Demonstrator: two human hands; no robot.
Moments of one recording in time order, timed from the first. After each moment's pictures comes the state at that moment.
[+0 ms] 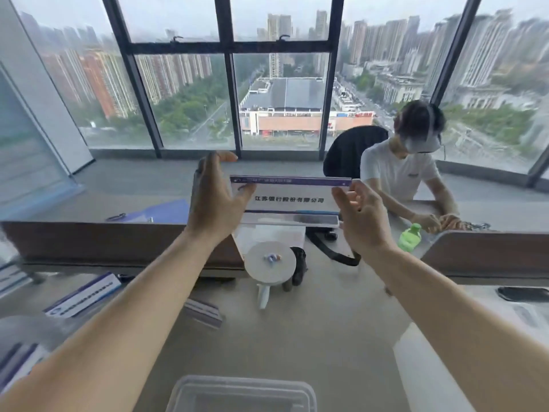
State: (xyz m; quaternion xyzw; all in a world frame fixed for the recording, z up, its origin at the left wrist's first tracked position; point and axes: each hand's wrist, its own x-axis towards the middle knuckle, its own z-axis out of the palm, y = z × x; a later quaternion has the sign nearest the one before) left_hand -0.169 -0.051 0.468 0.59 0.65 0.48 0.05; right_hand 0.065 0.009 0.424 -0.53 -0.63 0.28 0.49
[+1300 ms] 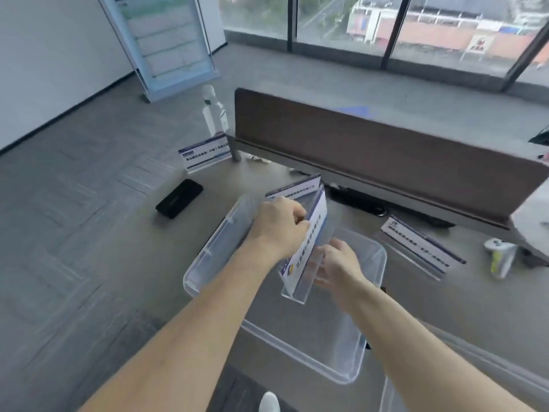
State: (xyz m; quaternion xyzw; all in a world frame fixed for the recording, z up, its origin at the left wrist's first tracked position) left_hand -0.628 -0.267 0.277 0.44 0.83 0.25 0.23; right_hand -0.510 -0.222 0.208 -0.57 -0.41 0.69 0.16
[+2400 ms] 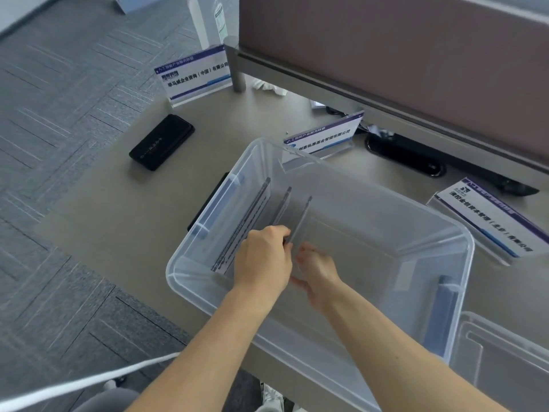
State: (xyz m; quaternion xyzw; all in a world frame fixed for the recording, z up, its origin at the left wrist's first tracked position) left_hand -0.680 -0.304 0.078 0.39 0.88 0.19 0.21; right_hand -0.599 -0.244 0.054 -0.62 -0.36 0.69 0.03
